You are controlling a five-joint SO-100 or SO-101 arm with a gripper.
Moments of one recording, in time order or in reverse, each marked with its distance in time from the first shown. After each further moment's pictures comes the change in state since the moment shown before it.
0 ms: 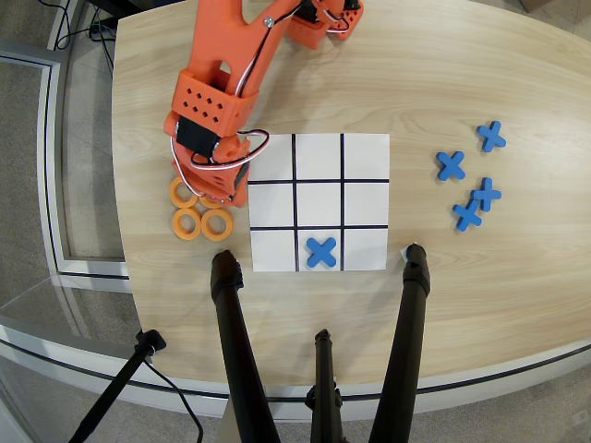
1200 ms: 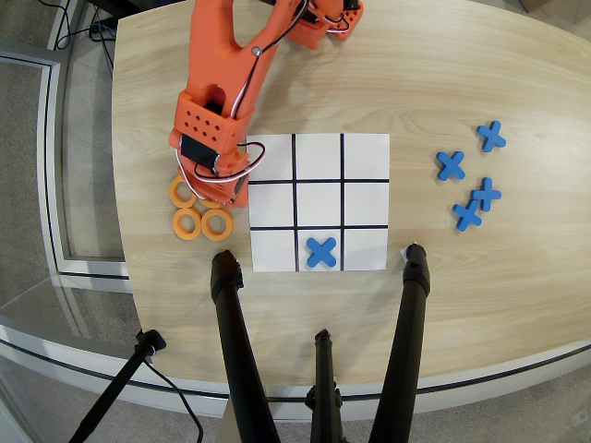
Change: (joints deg) arm 0.5 -9.3 -2.9 -3.3 0.8
